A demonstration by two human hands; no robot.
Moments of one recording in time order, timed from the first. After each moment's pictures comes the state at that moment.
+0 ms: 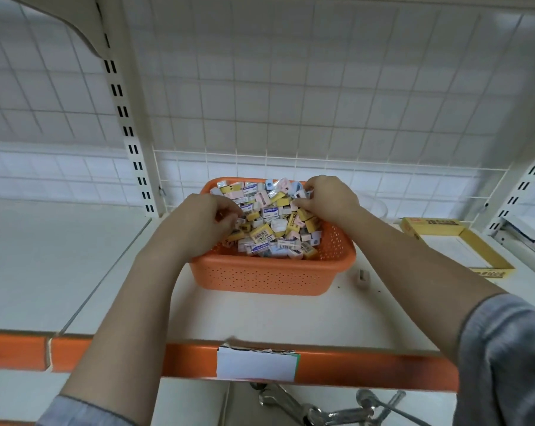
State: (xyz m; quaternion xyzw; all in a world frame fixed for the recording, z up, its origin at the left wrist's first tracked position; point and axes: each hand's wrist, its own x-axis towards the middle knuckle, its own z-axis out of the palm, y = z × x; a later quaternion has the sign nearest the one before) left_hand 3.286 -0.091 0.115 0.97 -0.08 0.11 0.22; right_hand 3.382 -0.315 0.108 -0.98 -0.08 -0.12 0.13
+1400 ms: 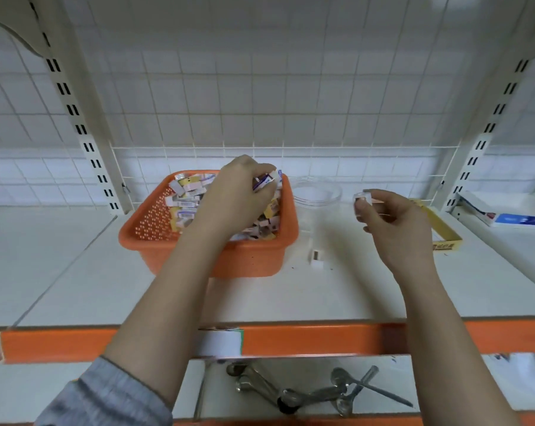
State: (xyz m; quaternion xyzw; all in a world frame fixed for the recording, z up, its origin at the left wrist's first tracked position) left_hand 3.281 -0.215 0.127 0.91 -0.17 0.23 0.29; right_hand 3.250 -0.436 0.078 -0.78 0.04 -0.28 0.55
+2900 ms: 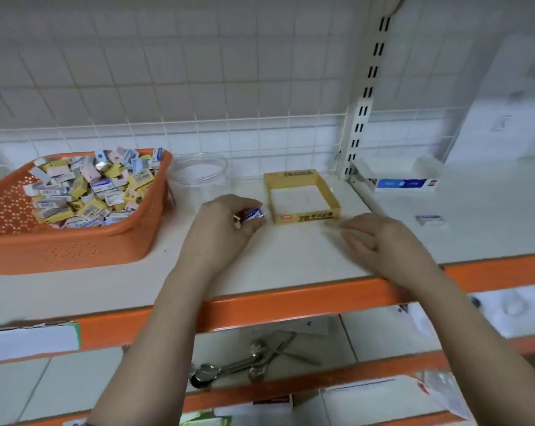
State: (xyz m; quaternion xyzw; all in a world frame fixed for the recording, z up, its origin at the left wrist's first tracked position) left_hand 3.240 -0.394 0.067 0.90 -0.17 0.16 0.37; right_hand 3.205 -0.656 0.036 -0.95 -0.14 -0.18 0.20
